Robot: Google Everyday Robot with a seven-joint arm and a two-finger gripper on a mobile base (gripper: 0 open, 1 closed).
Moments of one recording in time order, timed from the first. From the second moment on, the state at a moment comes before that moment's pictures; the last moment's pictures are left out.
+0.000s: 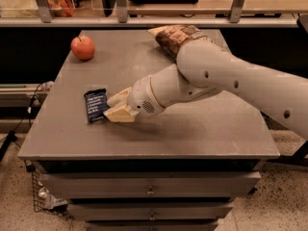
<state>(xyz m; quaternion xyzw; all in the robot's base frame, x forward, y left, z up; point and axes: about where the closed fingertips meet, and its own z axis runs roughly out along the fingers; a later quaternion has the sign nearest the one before) 0.491 0.109 0.826 -0.57 0.67 0.35 0.32</state>
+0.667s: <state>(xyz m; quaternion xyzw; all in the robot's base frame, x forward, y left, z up) 0.491 0.109 0.826 -0.57 0.67 0.35 0.32</state>
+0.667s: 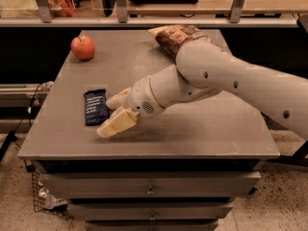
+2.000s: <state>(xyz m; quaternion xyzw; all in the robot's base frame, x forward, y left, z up) 0.516 0.100 0.914 -0.60 0.56 0.27 0.51</state>
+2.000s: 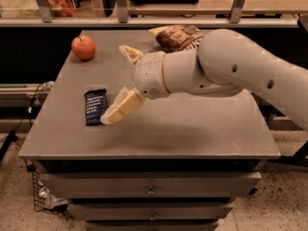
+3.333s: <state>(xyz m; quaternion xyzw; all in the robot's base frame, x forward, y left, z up) 0.548 0.126 0.838 -0.54 0.59 0.33 0.50</state>
